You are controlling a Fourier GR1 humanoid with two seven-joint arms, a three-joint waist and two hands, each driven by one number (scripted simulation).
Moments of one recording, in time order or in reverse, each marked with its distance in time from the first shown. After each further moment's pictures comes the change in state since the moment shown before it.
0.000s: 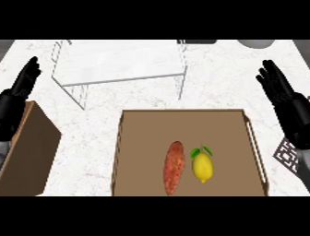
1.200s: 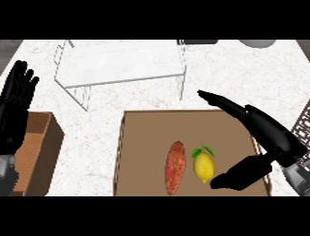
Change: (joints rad) left arm 0.096 -0.092 0.012 -0.289 0.150 0.217 0.276; right arm -0.135 -0.082 0.242 -0.213 0.130 0.212 0.292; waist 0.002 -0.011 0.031
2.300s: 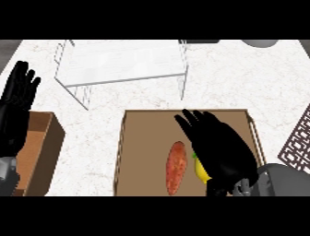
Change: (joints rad) left arm 0.005 0.003 -0.021 -0.027 -0.004 0.026 0.010; right arm -0.345 0.029 0.422 -0.075 0.466 0.216 0.753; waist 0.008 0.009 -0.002
